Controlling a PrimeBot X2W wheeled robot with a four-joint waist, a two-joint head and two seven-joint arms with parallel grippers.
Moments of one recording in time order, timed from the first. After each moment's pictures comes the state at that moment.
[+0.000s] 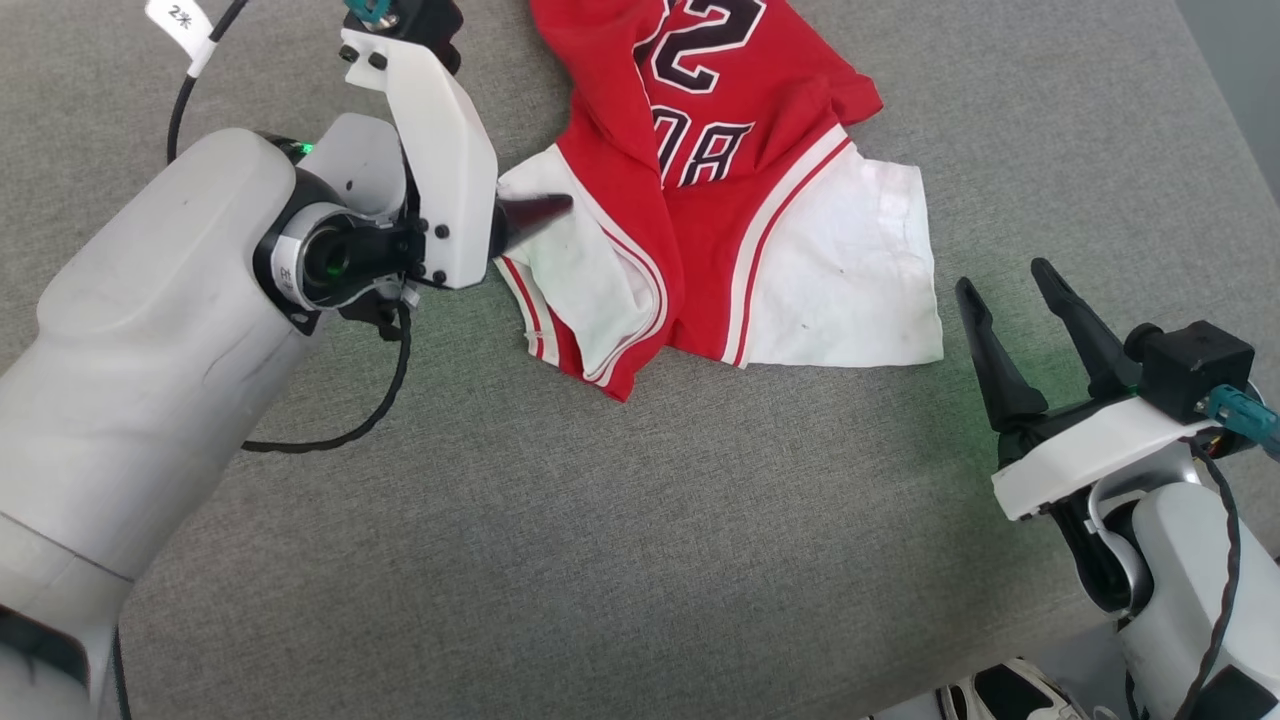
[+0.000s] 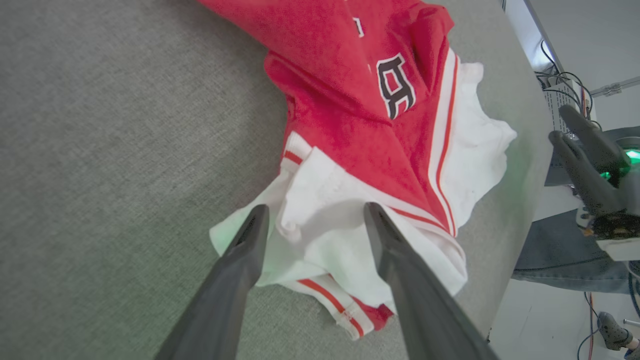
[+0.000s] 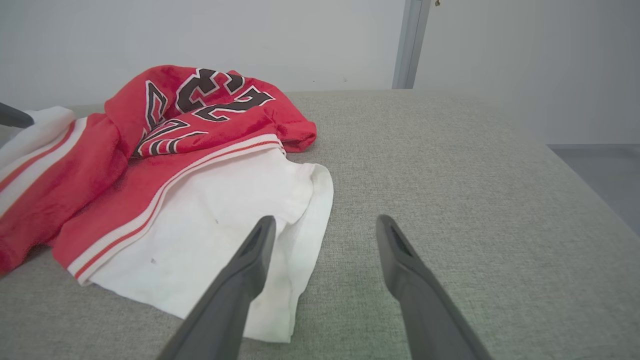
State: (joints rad) left arm -1.18 0.48 -0.97 0.52 -1.25 -0.02 0.69; right arm -0.43 -0.31 0.26 0.40 0.47 0.13 -0.25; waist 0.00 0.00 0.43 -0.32
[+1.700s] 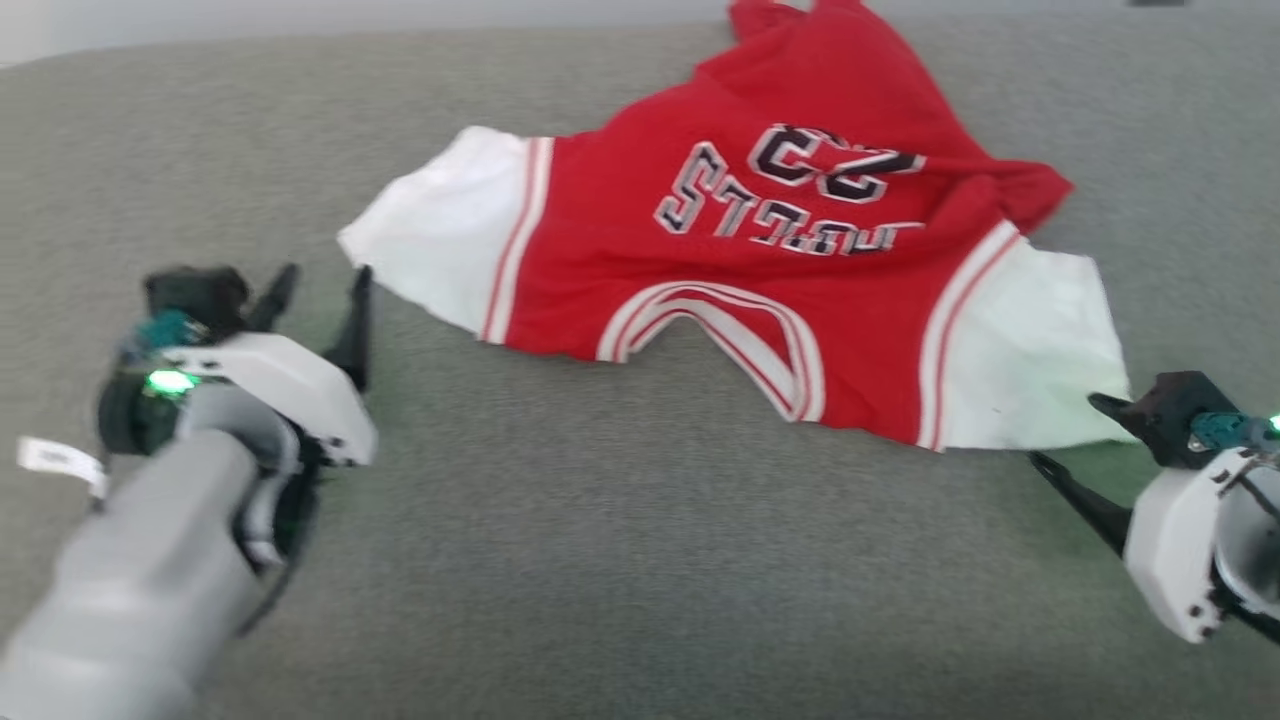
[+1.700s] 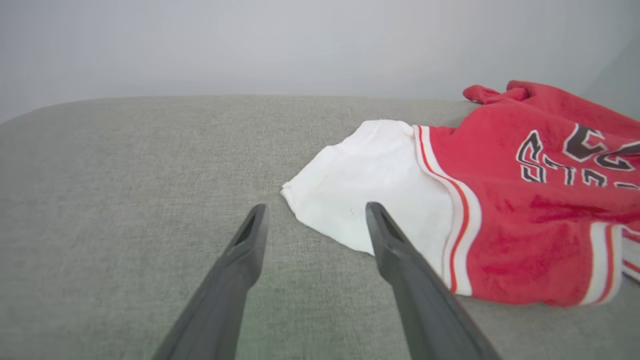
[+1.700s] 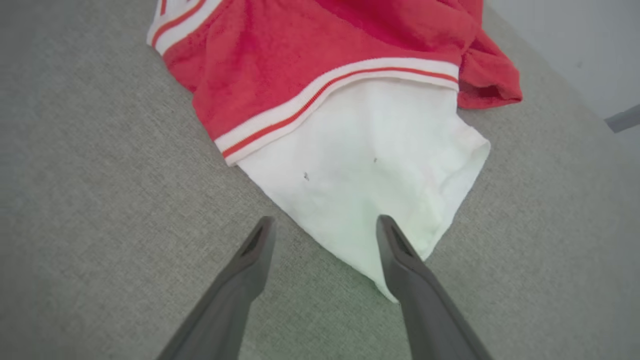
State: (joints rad) left arm -0.78 0.56 -0.89 0.67 -1.07 0.11 -0.24; right arm -0.38 -0.82 0.58 0.06 0.53 0.13 0.27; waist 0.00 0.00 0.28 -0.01
